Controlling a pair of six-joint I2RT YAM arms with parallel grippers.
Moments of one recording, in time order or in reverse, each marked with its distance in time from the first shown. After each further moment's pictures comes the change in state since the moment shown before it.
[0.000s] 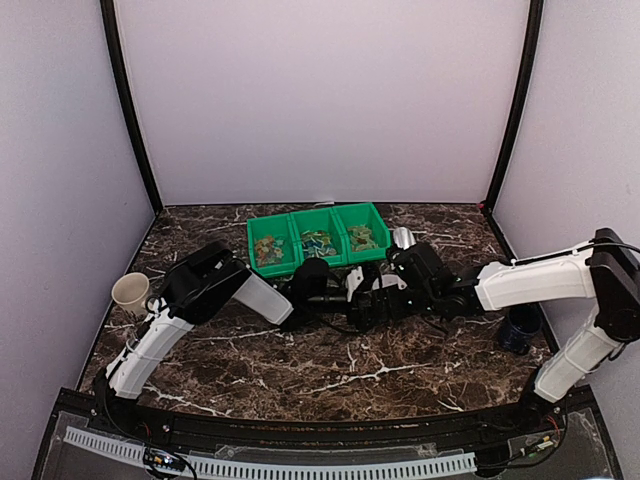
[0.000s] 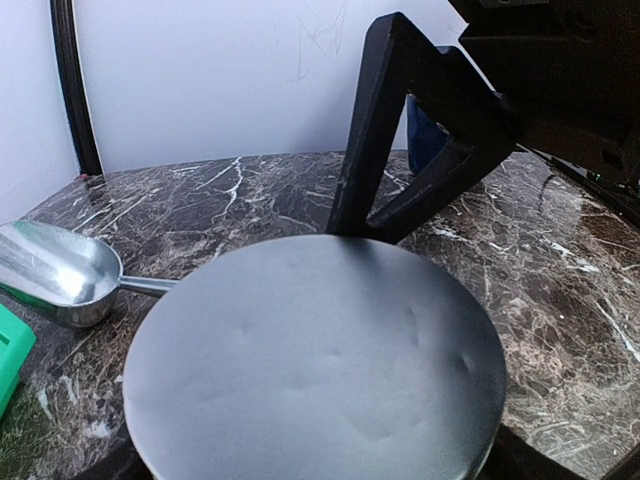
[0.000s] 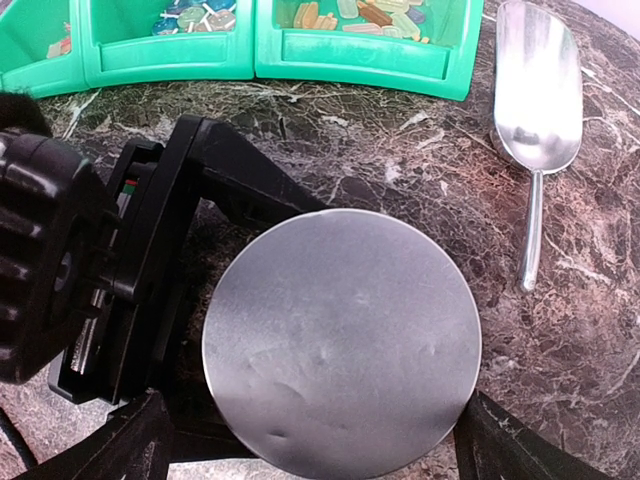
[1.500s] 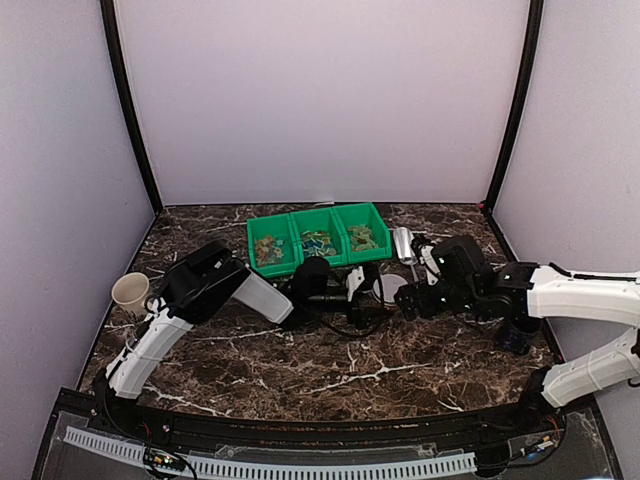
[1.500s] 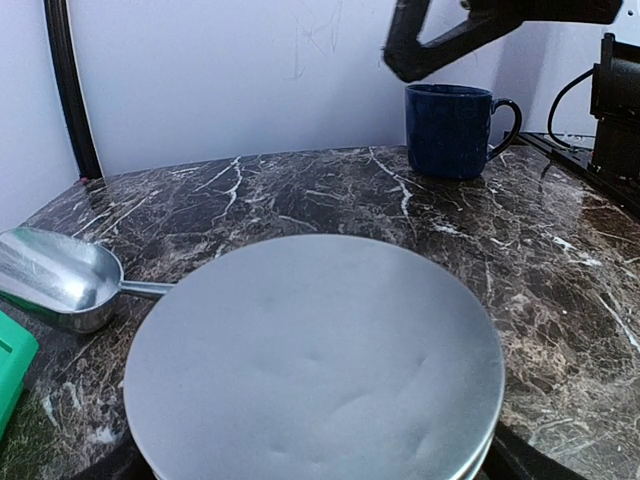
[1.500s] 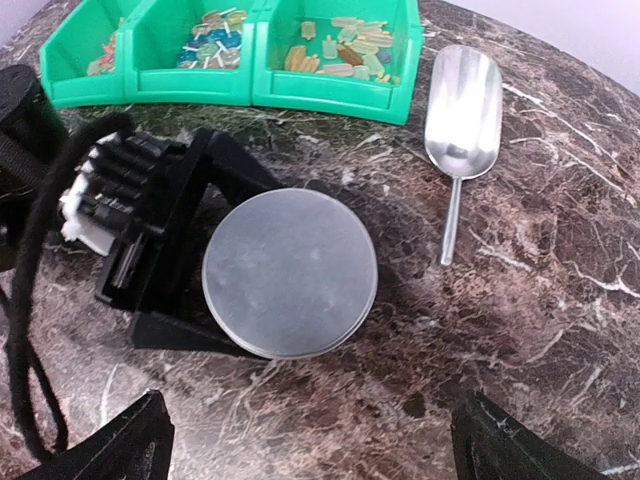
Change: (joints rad) left arm 0.000 -0.006 0.005 -0.023 0.003 0.030; right arm -0.018 -0.337 -0.077 -0.186 0.009 -0.077
